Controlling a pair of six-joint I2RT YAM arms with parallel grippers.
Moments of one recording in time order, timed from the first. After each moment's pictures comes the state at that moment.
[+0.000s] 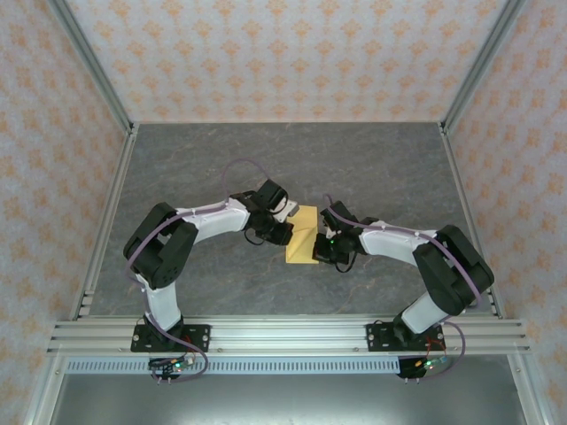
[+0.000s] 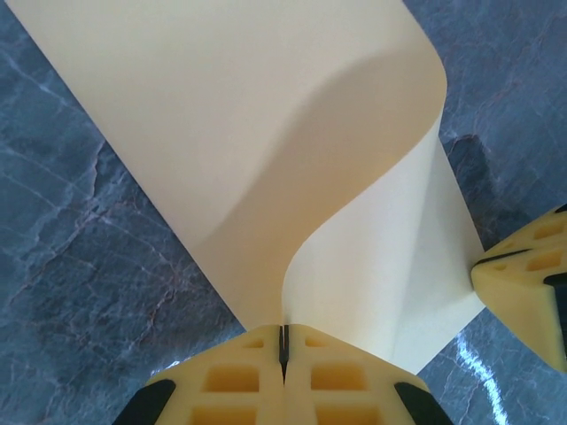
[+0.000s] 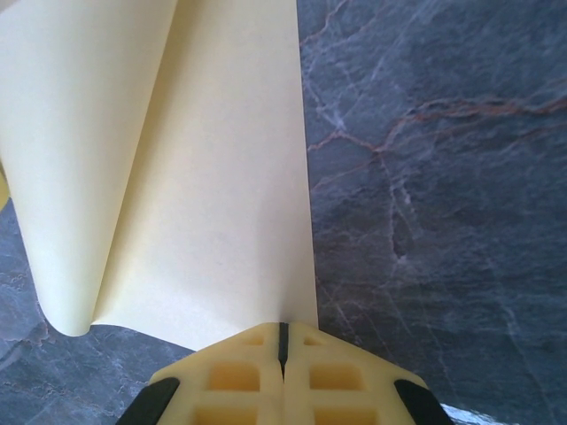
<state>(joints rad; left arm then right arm) -0.61 1.85 1.14 -0.47 0.33 -0.24 0.61 1.56 0.74 -0.38 -0.31 0.78</state>
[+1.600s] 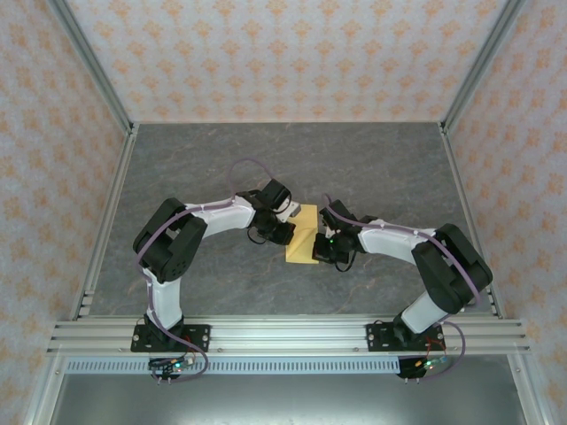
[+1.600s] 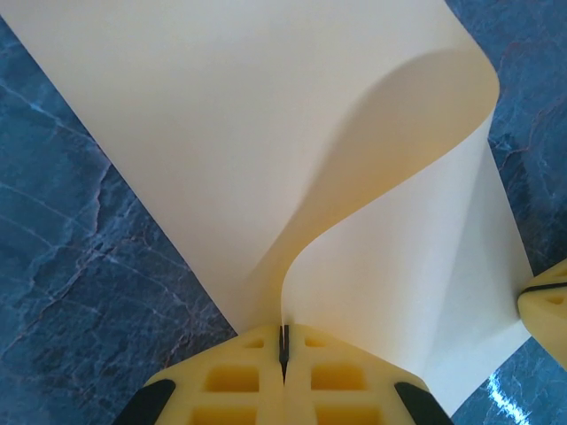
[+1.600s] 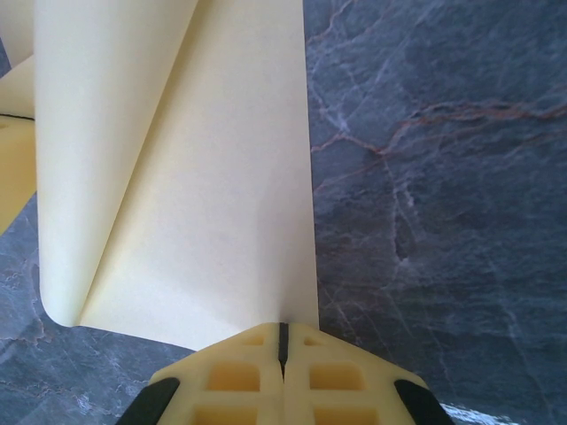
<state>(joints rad) -0.61 1.92 1.18 -0.49 0.32 -0.23 0.61 1.57 0.75 -0.40 -0.31 0.77</state>
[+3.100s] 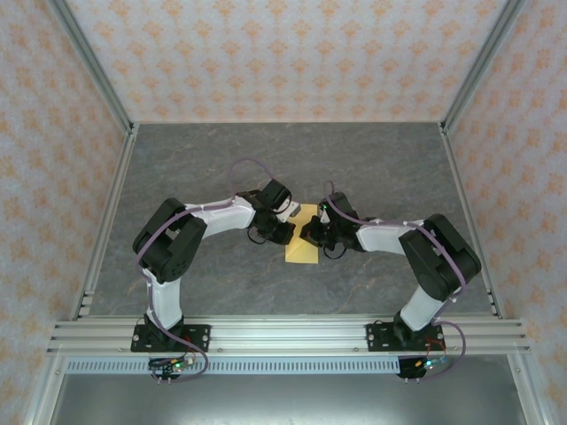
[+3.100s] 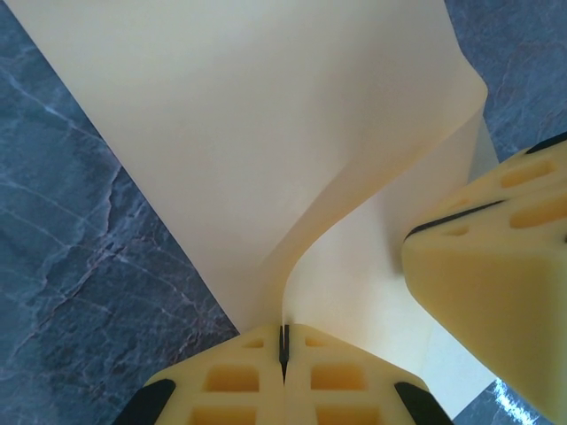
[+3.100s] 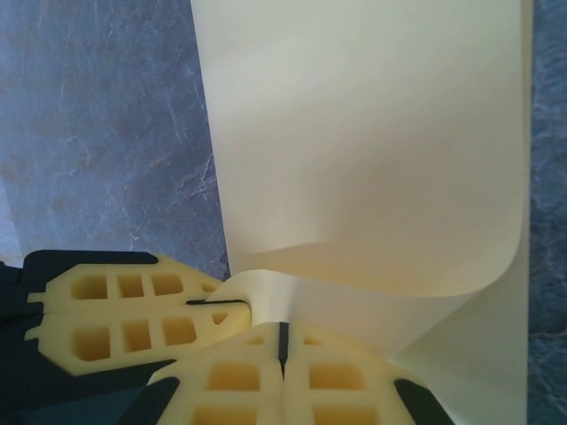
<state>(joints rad) -0.61 1.91 1.18 -0.49 0.29 -0.23 0.56 1.67 0.72 0.06 -0.41 0.94</state>
